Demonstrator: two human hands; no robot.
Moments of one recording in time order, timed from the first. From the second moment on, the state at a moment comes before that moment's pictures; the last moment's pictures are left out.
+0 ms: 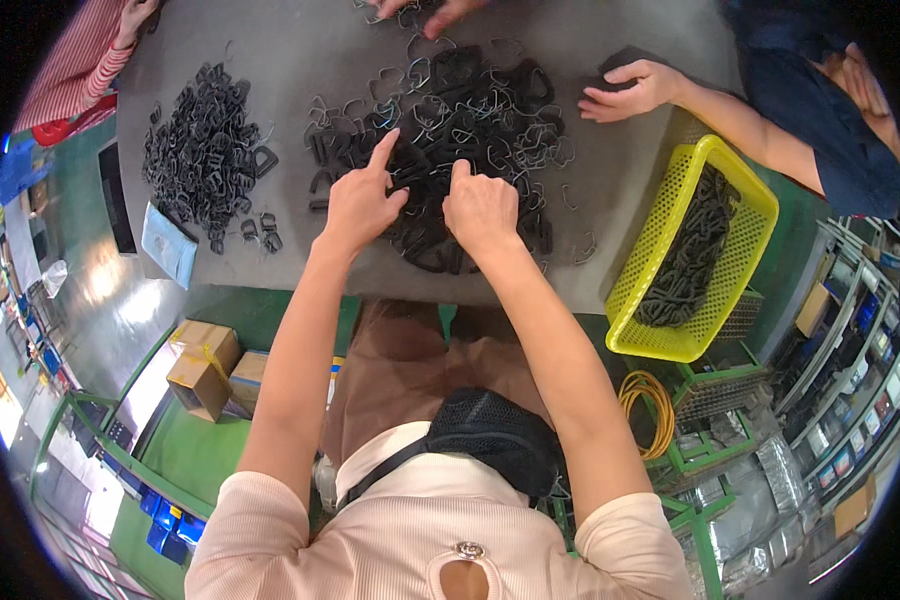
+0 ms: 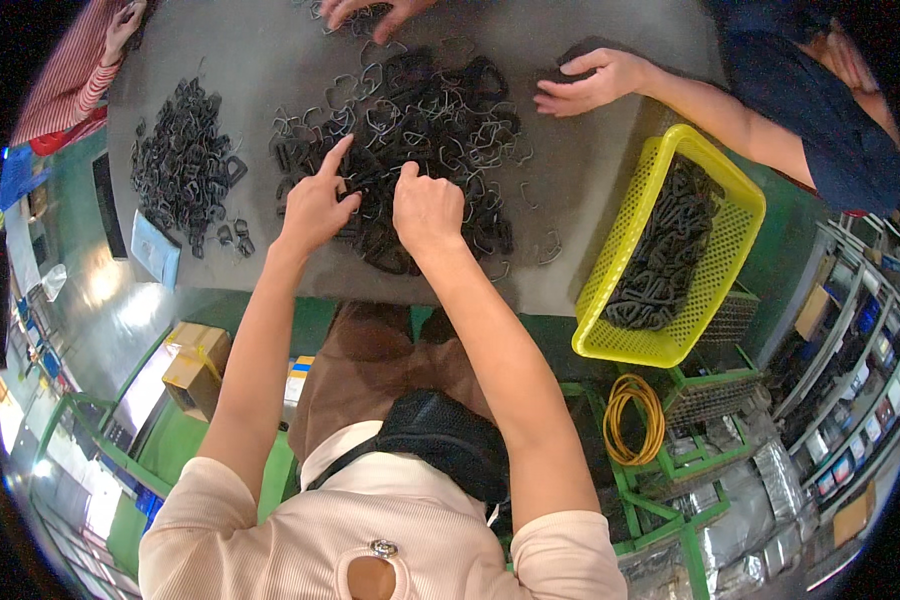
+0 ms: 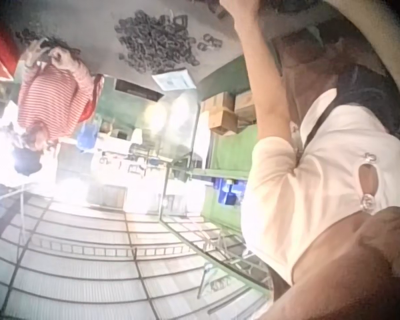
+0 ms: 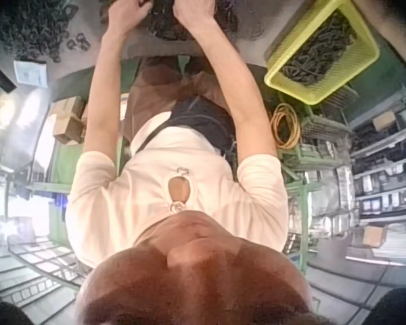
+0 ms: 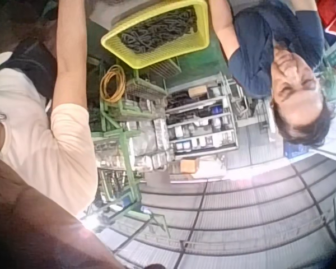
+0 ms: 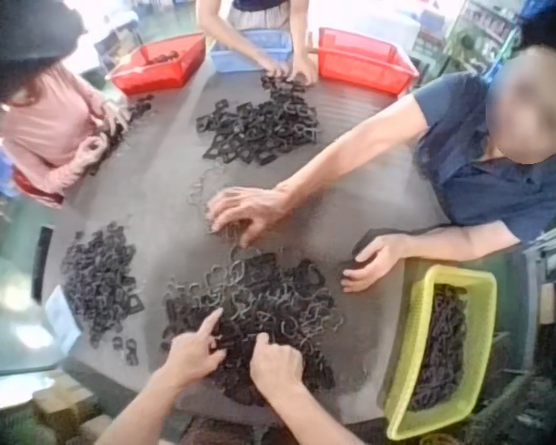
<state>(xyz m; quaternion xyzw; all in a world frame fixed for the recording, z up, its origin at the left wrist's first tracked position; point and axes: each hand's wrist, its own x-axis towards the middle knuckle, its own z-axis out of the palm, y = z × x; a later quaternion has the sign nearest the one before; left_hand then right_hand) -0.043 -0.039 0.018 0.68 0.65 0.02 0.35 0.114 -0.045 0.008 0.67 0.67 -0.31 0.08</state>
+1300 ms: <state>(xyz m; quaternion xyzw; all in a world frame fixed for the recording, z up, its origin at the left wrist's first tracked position) 0.103 -0.070 0.015 0.72 0.62 0.23 0.21 0.279 -0.118 0.060 0.69 0.65 -0.14 -0.29</state>
